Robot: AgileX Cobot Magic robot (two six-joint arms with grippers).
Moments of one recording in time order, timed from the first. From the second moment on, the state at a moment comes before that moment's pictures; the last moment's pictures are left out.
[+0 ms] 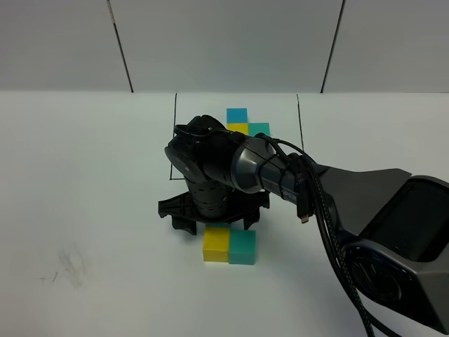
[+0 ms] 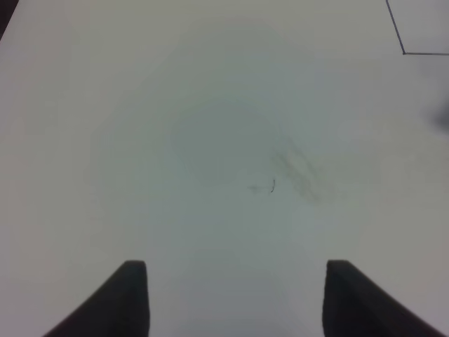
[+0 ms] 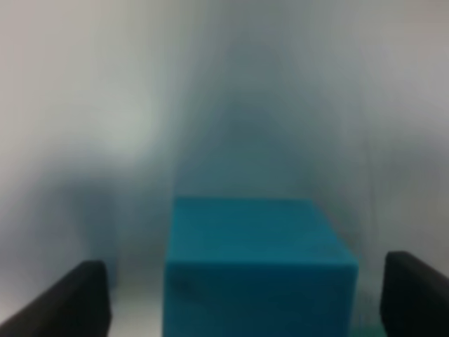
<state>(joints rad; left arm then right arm) -0.05 0.03 -0.51 0.09 1.06 -0.09 0.80 2.41 -1.95 -0.18 1.12 0.82</state>
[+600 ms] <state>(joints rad) -0.05 0.03 -0.51 0.09 1.06 -0.09 0.74 2.39 -2.42 -0.39 1.21 0.55</state>
